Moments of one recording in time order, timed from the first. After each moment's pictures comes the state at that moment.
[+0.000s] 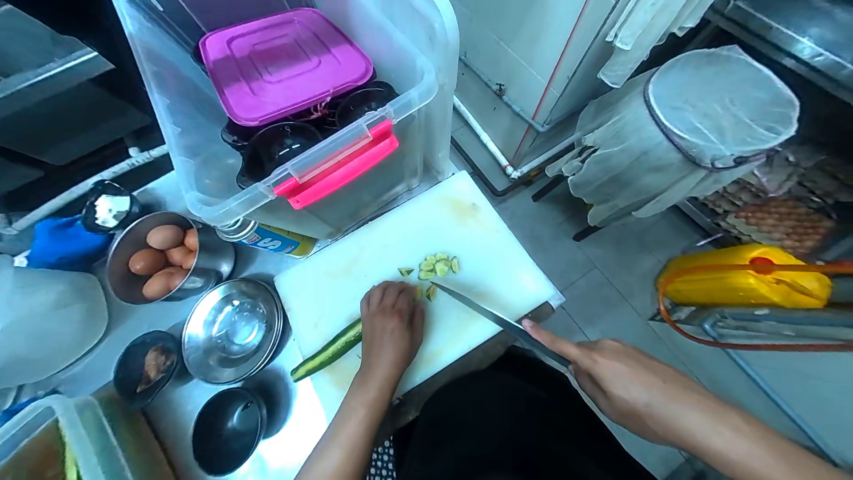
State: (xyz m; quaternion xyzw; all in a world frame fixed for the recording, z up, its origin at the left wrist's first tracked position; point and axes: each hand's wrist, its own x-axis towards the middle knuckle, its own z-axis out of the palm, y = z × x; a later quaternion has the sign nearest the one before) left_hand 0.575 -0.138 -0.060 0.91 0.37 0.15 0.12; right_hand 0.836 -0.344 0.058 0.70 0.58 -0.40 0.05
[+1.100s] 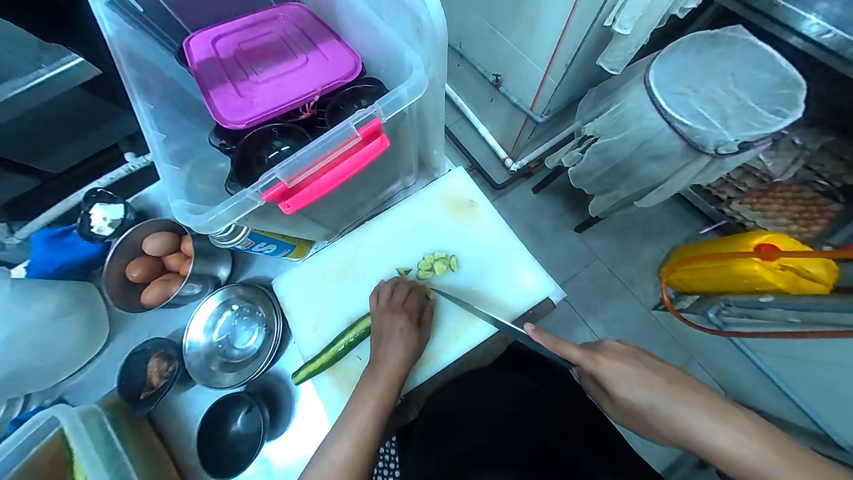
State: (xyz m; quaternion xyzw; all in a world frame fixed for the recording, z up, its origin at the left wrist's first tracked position) left_hand 0.587 -0.139 -0.066 0.92 0.34 0.17 0.12; right_hand 0.837 -0.347 0.056 0.70 0.58 -0.42 0.06
